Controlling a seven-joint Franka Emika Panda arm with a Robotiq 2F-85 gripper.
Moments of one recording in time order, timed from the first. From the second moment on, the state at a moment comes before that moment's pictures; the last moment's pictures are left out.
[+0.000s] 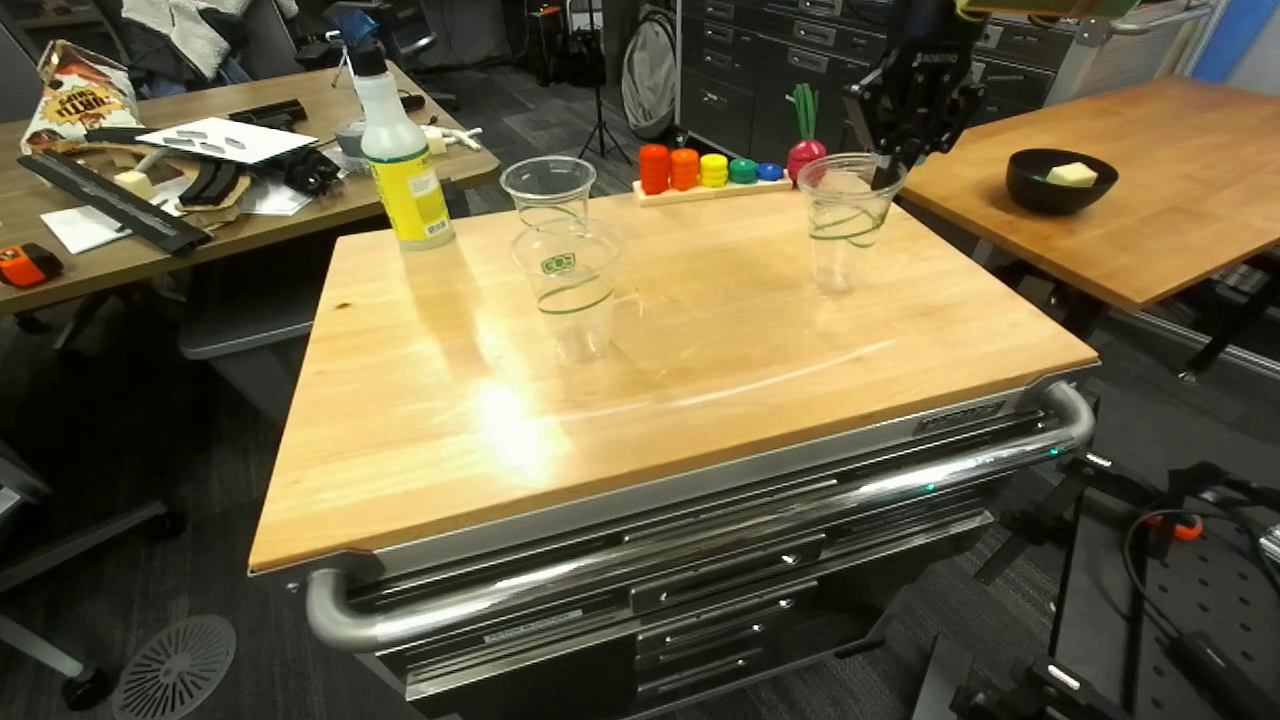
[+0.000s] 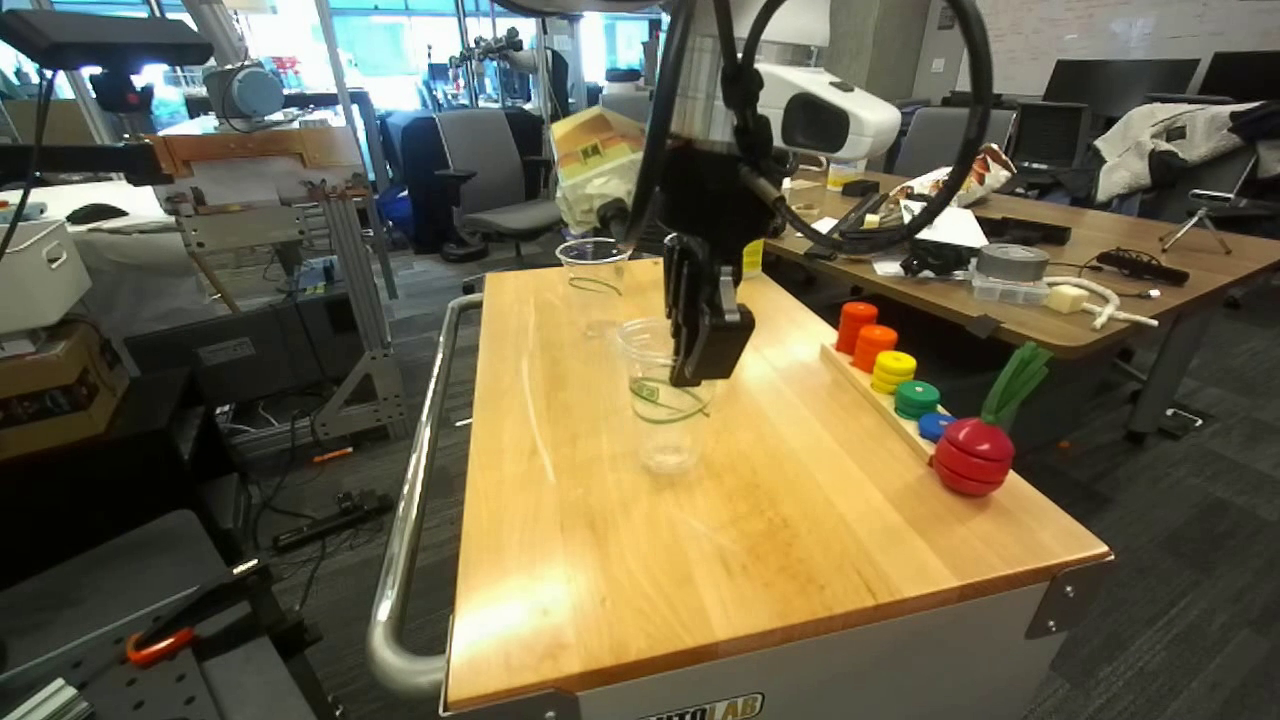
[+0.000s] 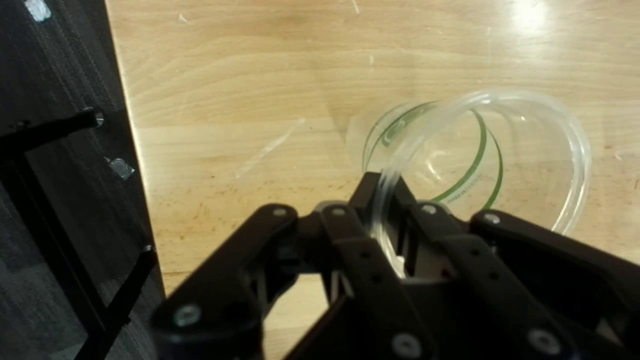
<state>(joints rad) -0.16 0.00 -0.16 -2.27 0.10 2.22 0.26</state>
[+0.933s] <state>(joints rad) -0.04 0.11 -0.04 -1.76 0.13 1.99 0.34</state>
